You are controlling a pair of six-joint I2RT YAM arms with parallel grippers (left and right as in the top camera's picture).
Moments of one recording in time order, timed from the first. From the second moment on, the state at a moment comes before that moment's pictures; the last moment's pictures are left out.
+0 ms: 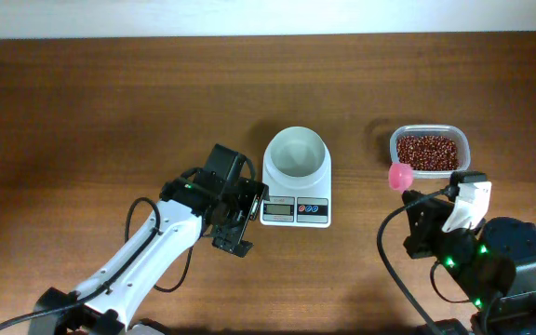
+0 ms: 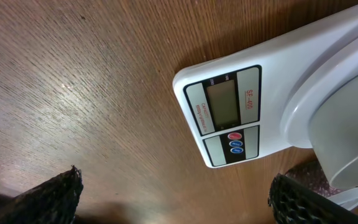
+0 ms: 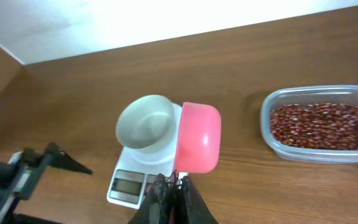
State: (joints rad) left arm -0.44 1.45 0.91 -0.74 0.34 -1.65; right arm 0.19 0.56 0.81 -0.71 -0.15 0.29
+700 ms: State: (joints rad) left arm -0.44 1.45 0.91 -0.74 0.34 -1.65; right arm 0.19 0.56 0.84 -0.72 0.00 0.25
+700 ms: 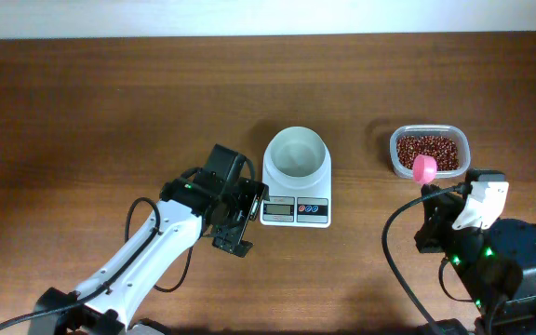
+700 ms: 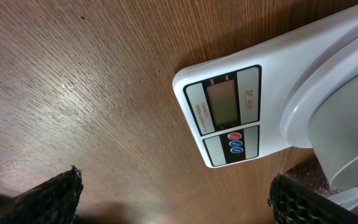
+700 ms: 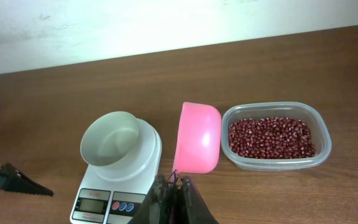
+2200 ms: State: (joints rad) left arm -0.54 1.45 0.91 -0.40 0.27 -1.22; right arm 0.19 0.56 0.85 -0.71 0.15 0.28
